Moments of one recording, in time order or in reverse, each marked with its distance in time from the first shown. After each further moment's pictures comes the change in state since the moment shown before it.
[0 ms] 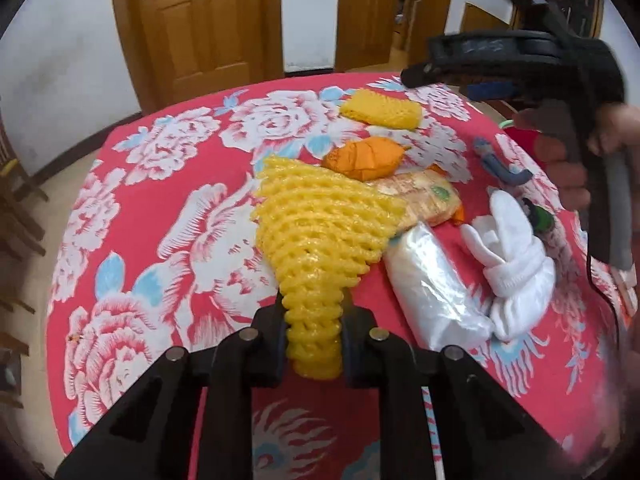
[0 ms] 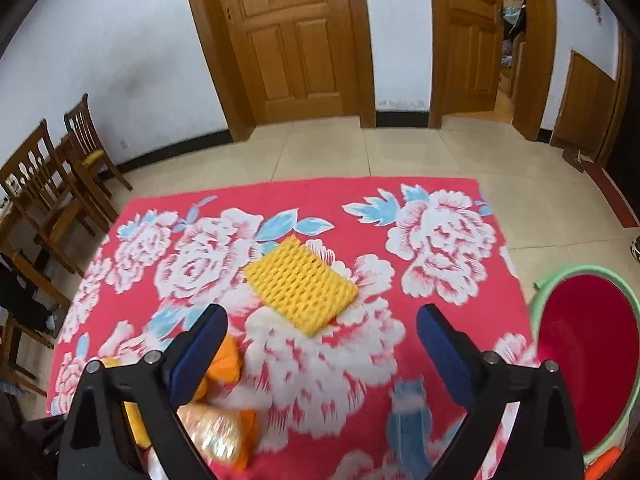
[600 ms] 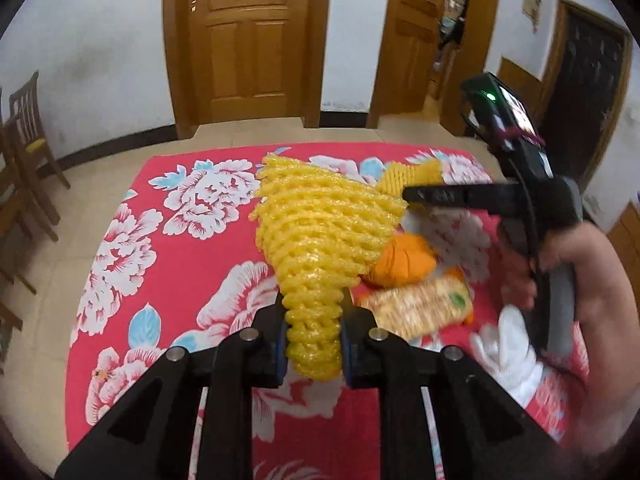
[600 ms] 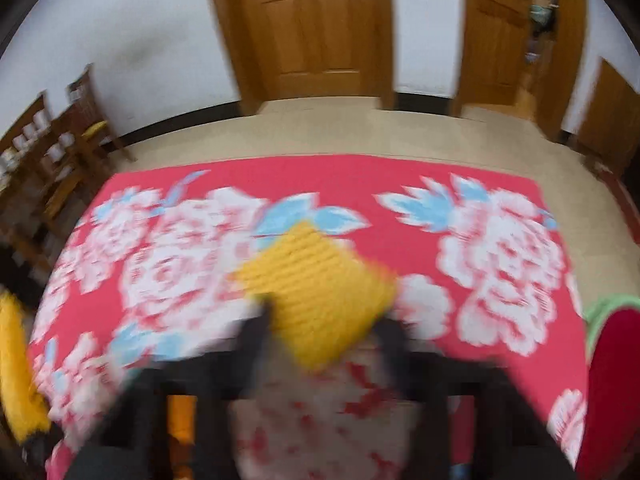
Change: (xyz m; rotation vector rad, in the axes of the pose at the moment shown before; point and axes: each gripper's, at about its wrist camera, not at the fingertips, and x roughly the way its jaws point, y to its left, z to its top) left arm -0.015 0.025 0.047 -0.172 -0.138 0.037; right arm 0.064 0.019 0.012 -0.088 0.079 0.069
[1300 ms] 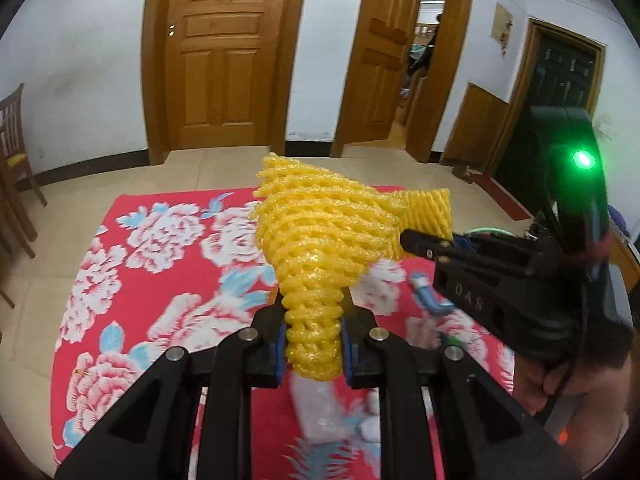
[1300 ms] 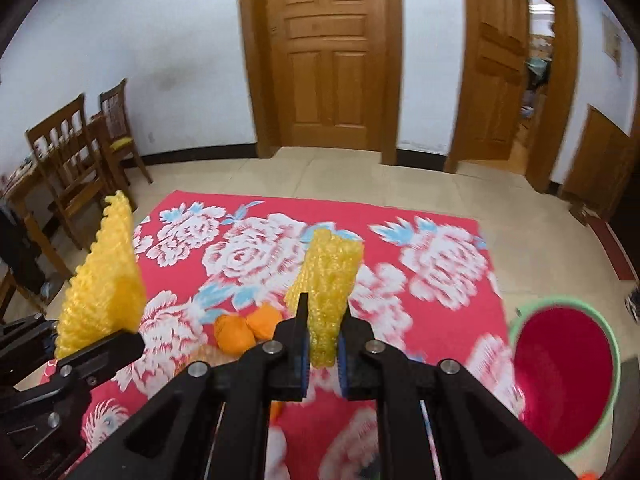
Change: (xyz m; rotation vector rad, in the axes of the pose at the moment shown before) left arm -0.060 -0.066 0.012 0.034 -0.101 -0.119; right arm -0.133 0.027 -0.055 -0.051 -0.204 -0.078
